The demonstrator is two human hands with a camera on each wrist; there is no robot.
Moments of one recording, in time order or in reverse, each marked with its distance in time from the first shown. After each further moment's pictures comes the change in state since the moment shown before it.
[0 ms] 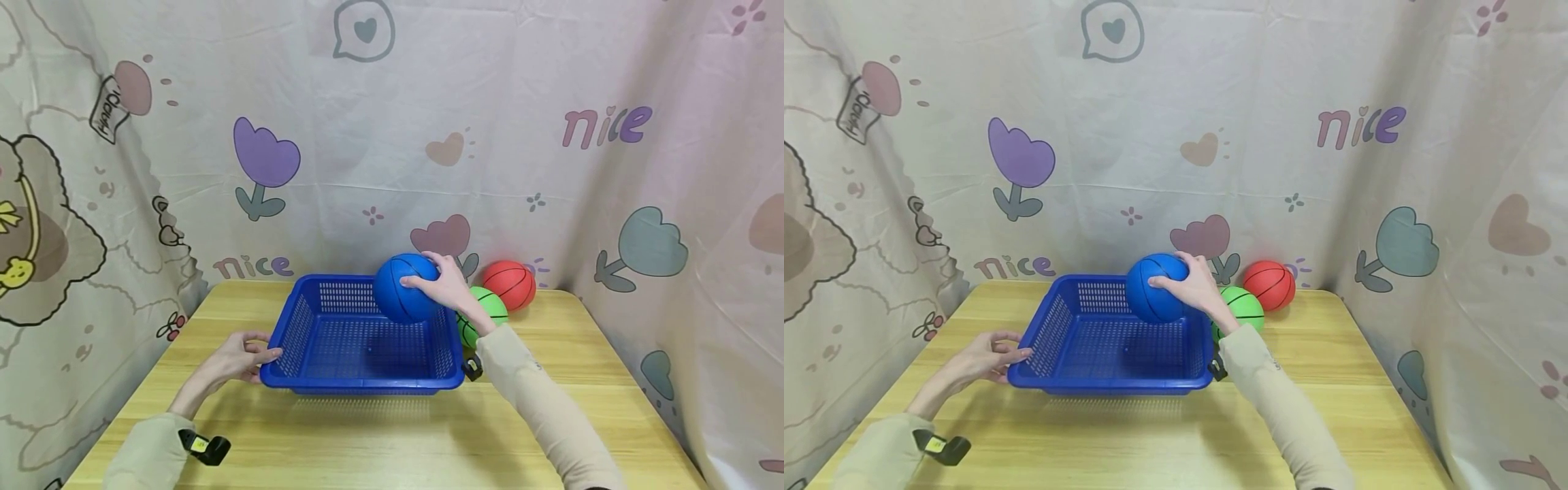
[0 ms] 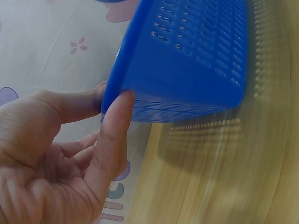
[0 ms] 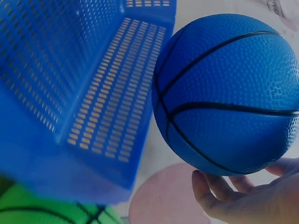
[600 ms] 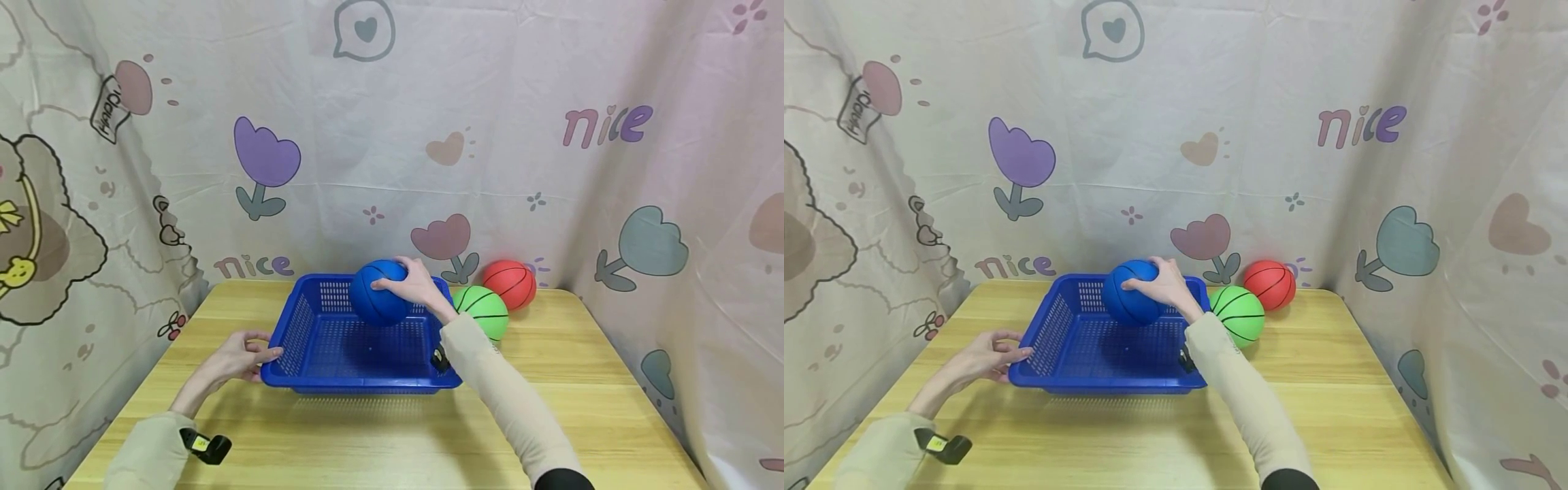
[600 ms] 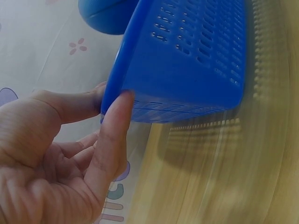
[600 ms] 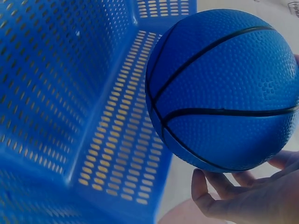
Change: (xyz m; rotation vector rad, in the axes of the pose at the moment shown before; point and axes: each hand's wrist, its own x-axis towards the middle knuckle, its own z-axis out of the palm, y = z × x) left_hand -0.001 0.001 0.000 0.028 0.010 -0.007; right_hand 0.028 -0.013 0.049 0.026 -0.103 0.022
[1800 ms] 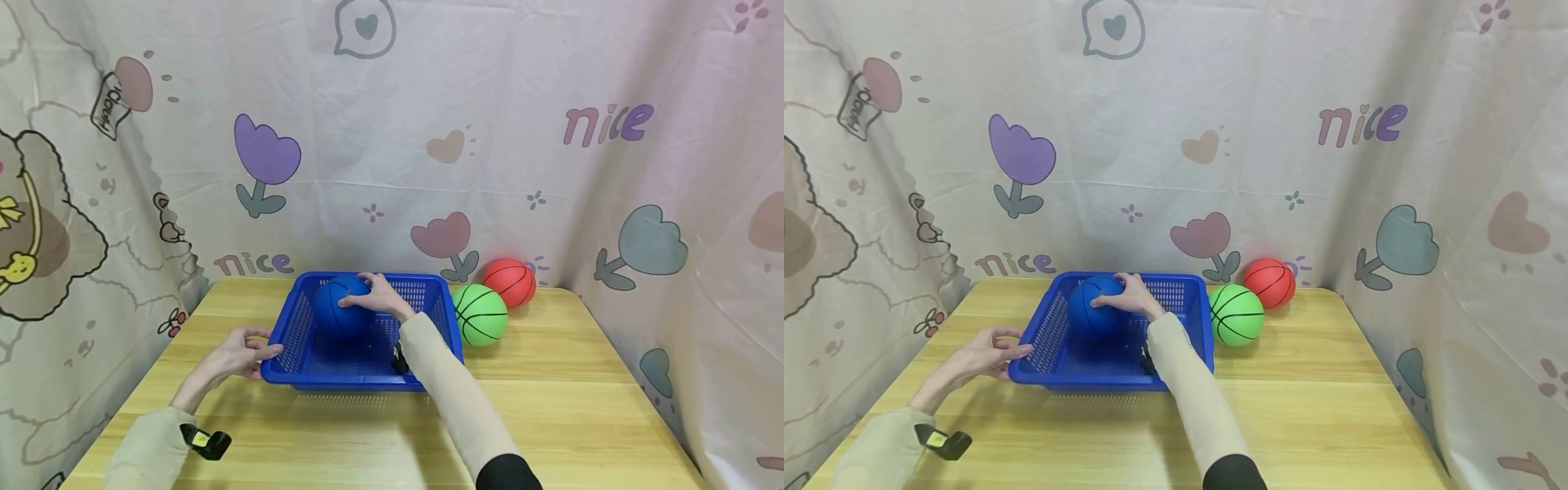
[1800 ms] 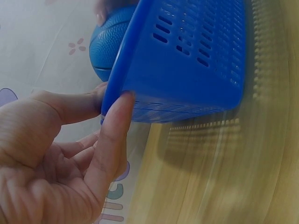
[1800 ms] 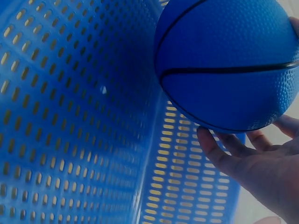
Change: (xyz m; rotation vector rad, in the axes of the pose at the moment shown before) left_hand 0.000 0.001 0.000 0.001 -0.002 -0.002; right_hand 0.029 0.005 0.071 0.102 -0.225 -0.012
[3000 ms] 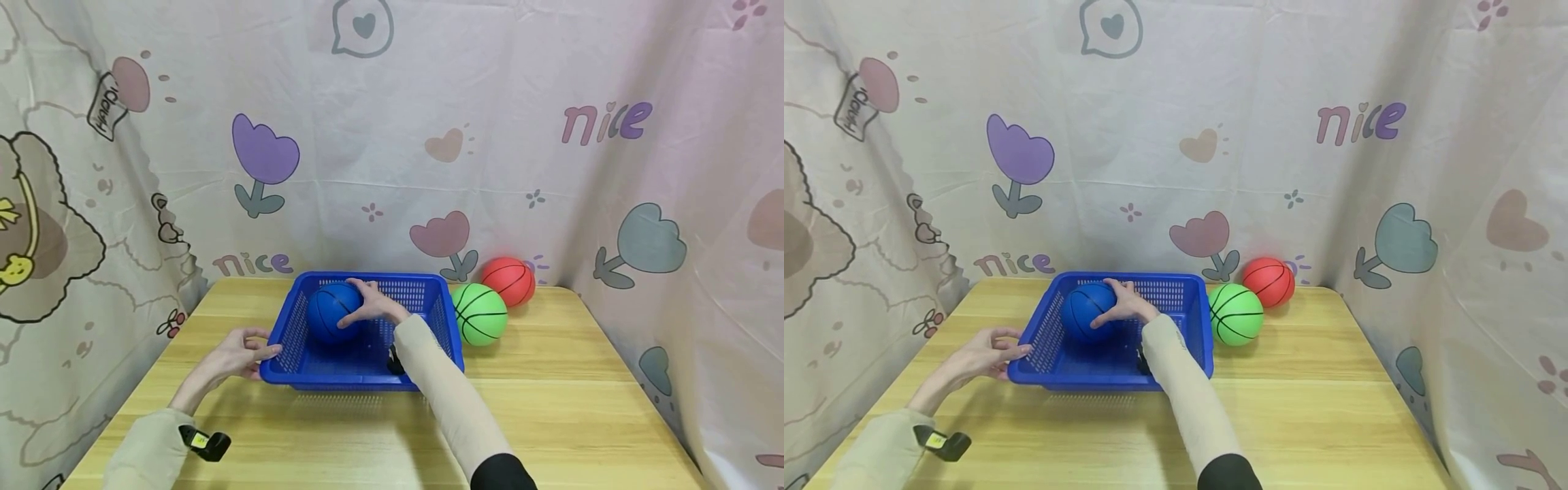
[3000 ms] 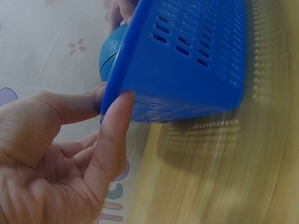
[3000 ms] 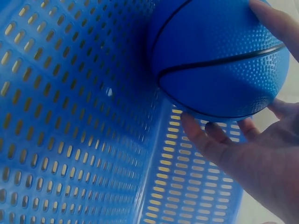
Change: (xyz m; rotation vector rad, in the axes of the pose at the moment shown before) left_hand 0.001 -0.001 -0.001 -0.031 -0.017 0.001; right_hand 0.001 0.000 0.010 -0.054 -0.177 0.009
